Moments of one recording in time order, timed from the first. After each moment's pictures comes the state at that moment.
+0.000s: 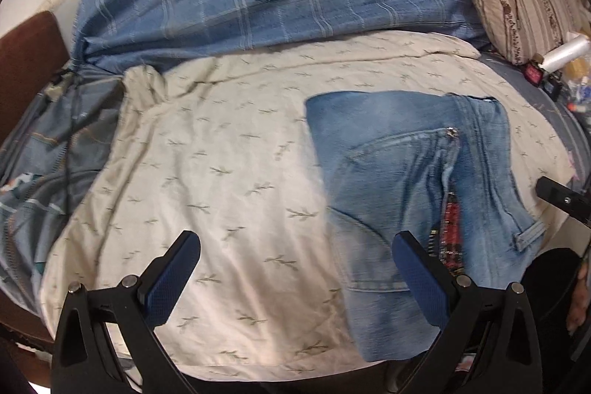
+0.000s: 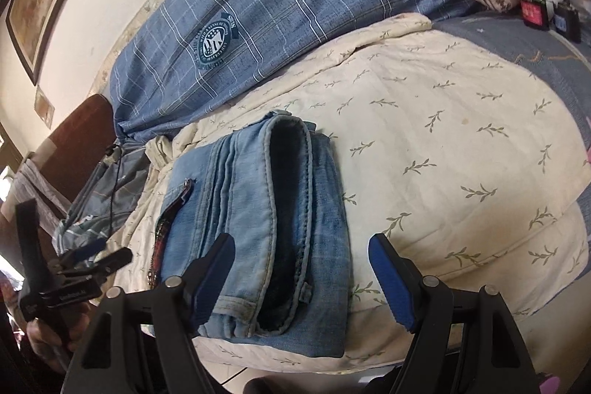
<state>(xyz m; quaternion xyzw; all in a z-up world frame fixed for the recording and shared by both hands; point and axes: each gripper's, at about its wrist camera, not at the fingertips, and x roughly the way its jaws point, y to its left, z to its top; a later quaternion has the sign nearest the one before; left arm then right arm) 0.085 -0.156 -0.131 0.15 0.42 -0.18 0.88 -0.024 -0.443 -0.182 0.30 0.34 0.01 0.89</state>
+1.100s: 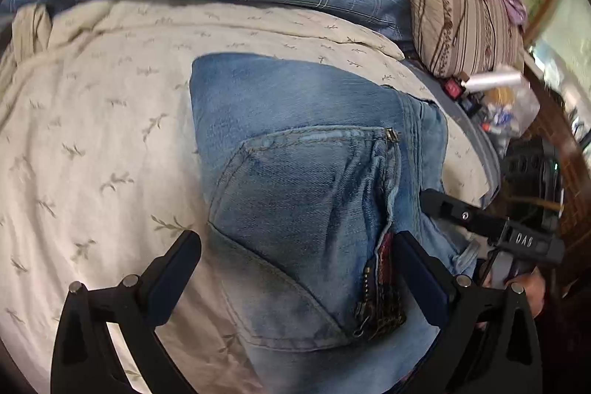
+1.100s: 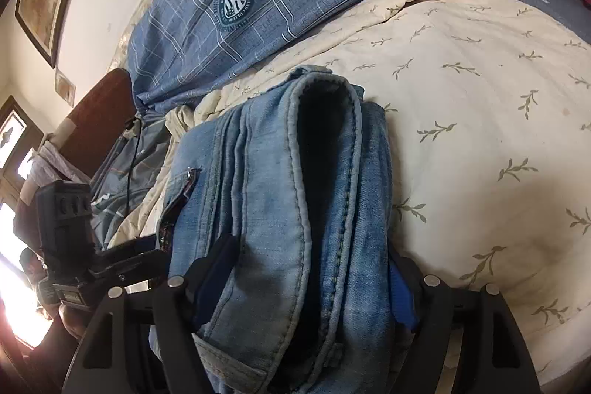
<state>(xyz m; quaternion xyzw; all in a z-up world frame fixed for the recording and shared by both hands) 0.131 -0.177 -0.176 0.00 0.49 -0.37 0.79 0.035 -0.424 -0.211 0.31 0.38 0.09 0.87</state>
